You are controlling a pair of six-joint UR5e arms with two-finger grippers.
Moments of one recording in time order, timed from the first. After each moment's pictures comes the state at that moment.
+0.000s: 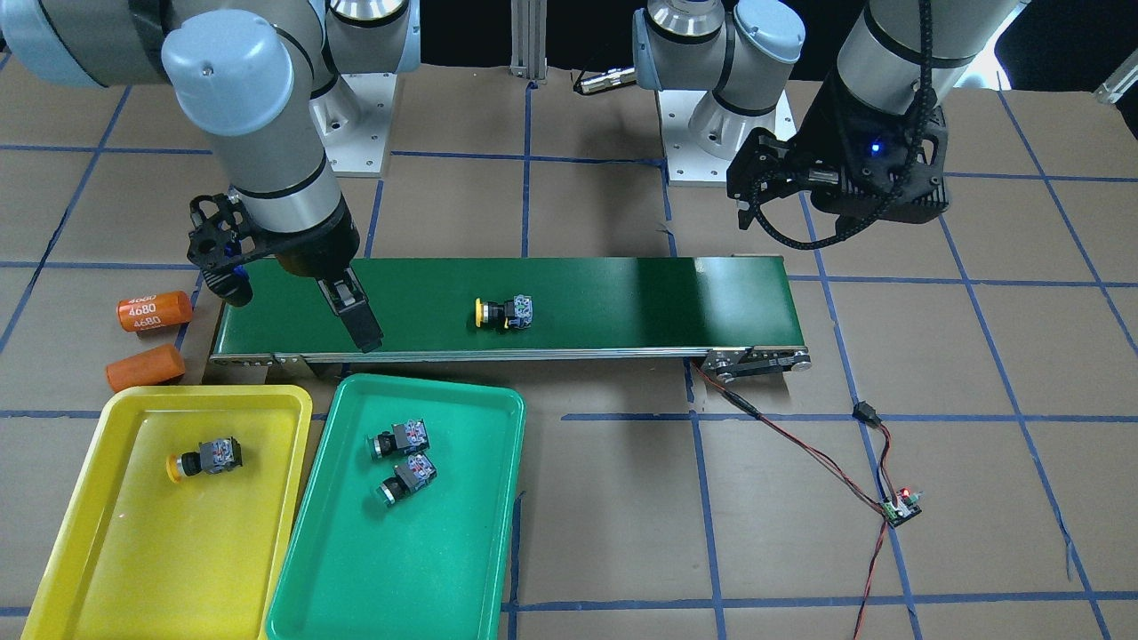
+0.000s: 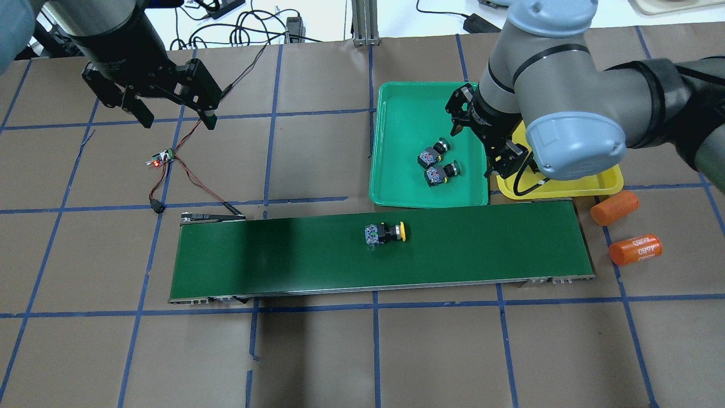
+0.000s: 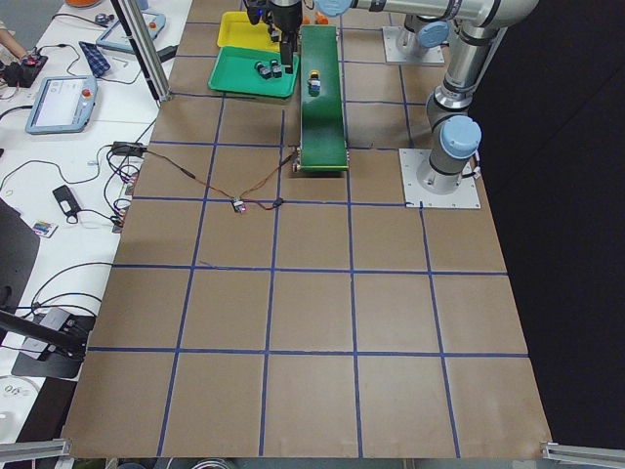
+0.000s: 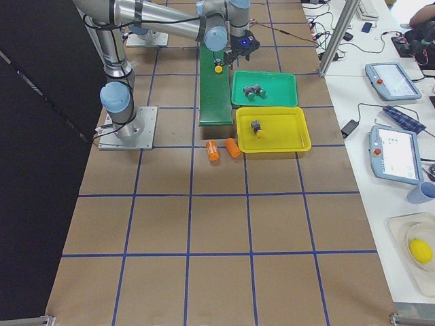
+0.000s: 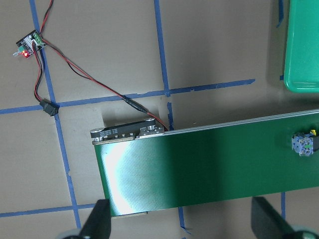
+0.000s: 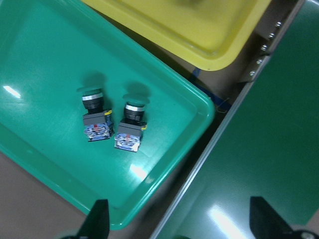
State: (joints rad) left arm -1.55 -1.63 -1.43 -1.71 1.56 0.13; right arm 1.67 -1.49 1.79 -1.93 -1.53 1.13
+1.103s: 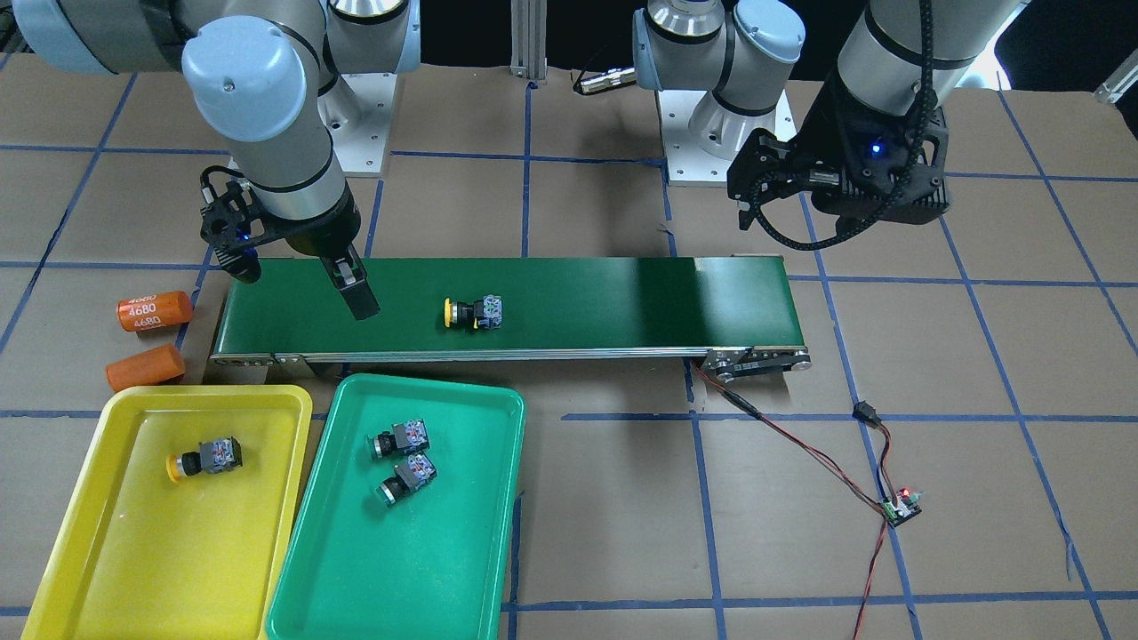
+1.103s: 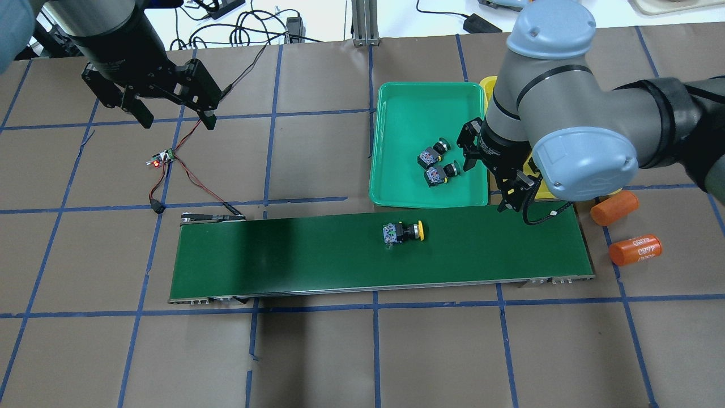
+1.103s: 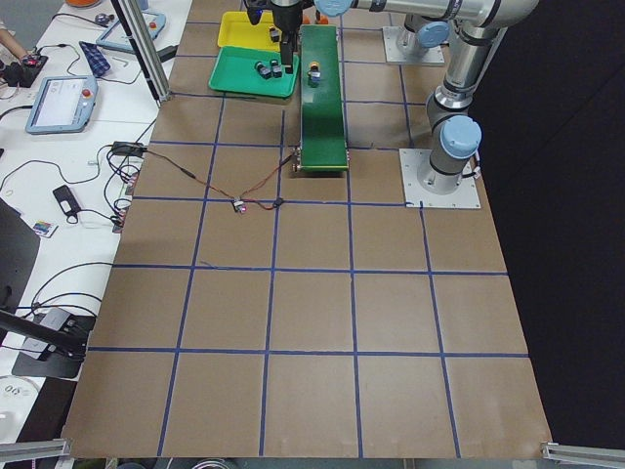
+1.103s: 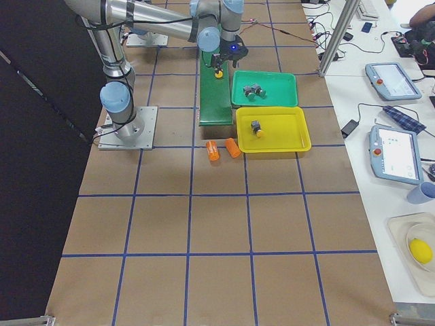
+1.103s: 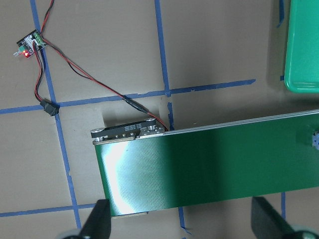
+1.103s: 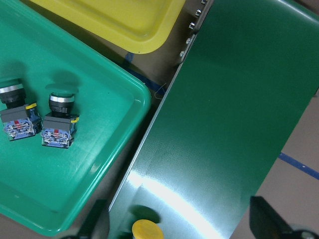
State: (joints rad) left arm -1.55 -1.63 -1.43 -1.71 1.56 0.13; right arm 1.66 -1.51 1.84 -1.84 -1.56 1.17
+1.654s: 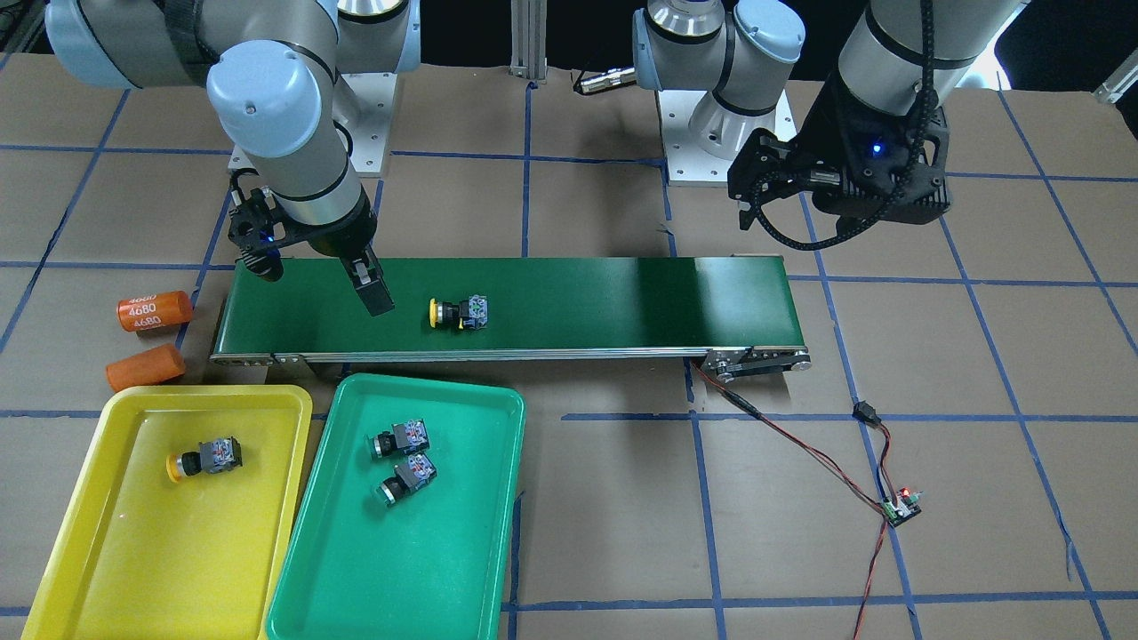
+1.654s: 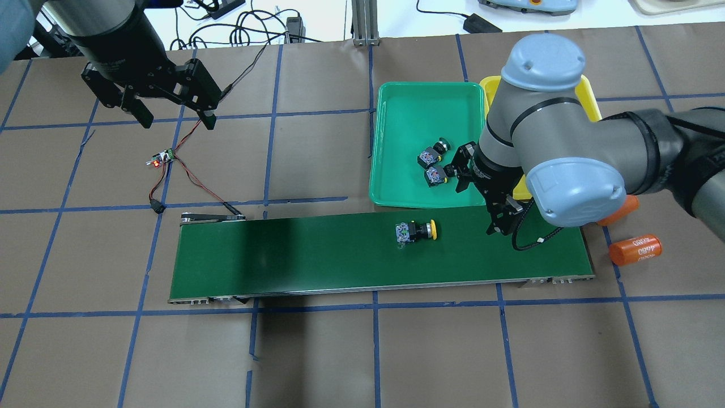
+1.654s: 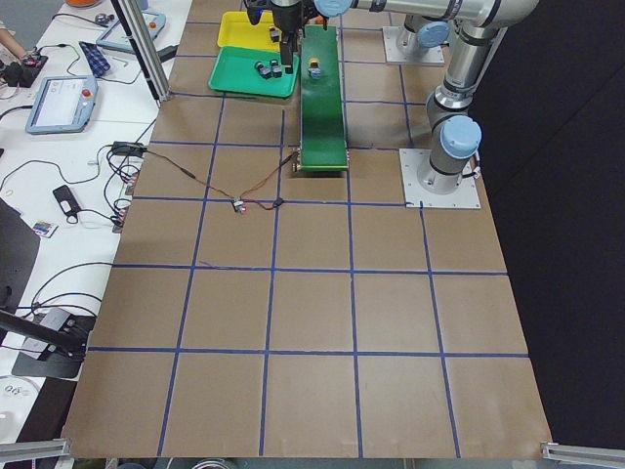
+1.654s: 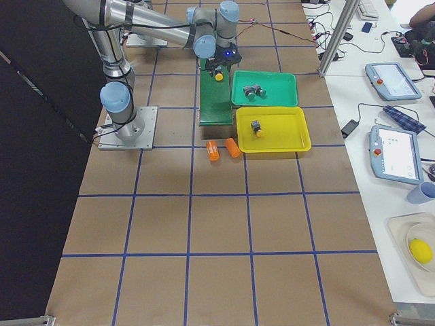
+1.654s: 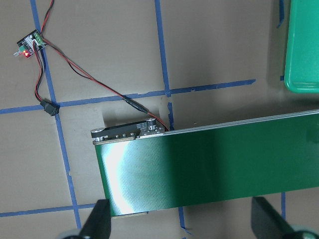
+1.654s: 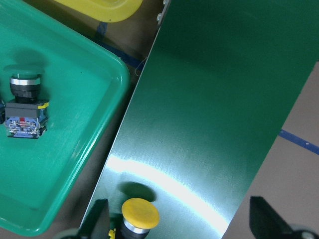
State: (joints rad) left arm -1.54 -1.63 -1.43 -1.71 1.56 0.13; right arm 1.67 -1.52 1.94 -1.90 -1.51 1.23
